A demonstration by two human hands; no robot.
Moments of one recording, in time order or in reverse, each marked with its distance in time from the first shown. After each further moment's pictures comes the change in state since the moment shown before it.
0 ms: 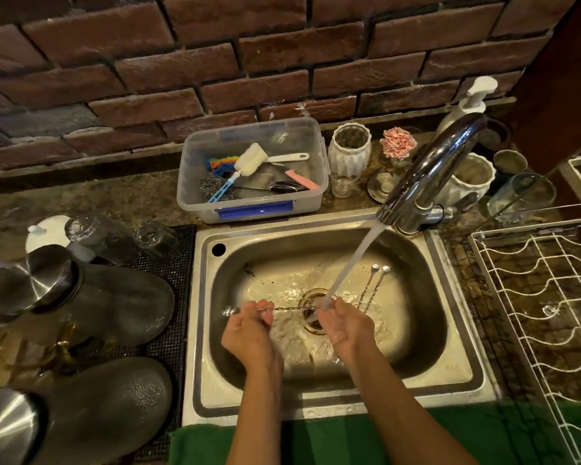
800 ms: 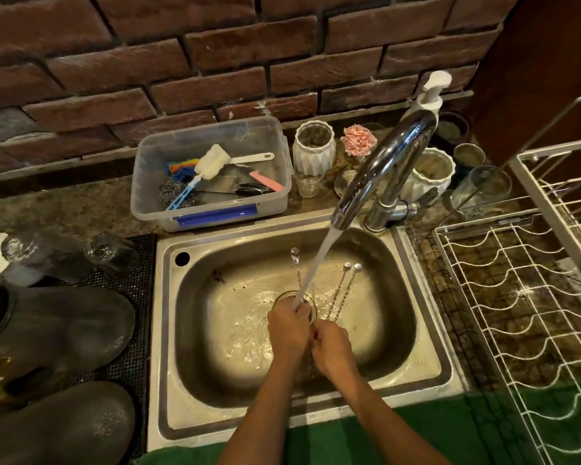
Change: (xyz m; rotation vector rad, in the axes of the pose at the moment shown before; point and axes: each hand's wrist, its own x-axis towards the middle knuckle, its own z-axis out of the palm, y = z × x) left_hand -0.023 -0.071 0.054 1.065 -0.474 0.307; right_hand 0.012 0.001 -0.046 -1.622 0.017 -0.493
